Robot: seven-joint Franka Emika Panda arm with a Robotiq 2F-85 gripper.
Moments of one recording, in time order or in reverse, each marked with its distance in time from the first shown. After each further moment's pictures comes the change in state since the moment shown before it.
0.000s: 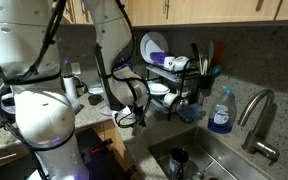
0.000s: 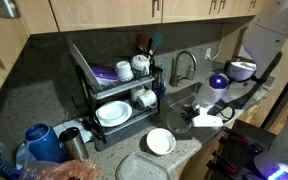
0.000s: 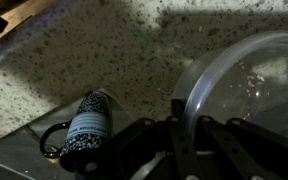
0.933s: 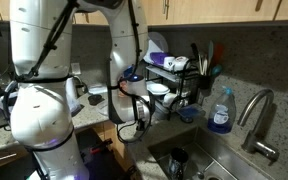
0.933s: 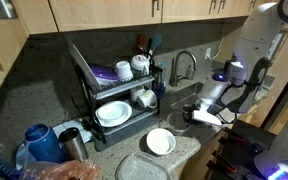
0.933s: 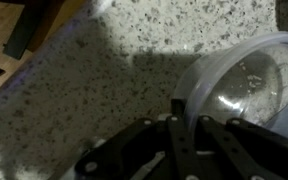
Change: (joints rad) arm -0.143 0.186 -0.067 0.010 0.191 0.363 -0.159
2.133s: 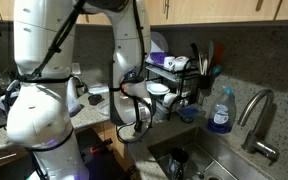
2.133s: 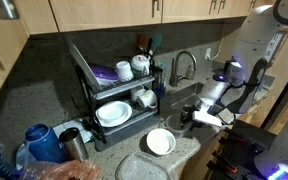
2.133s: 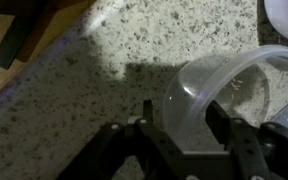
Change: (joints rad) arm -0.066 0.027 0.067 0.017 -0.063 0.047 0.035
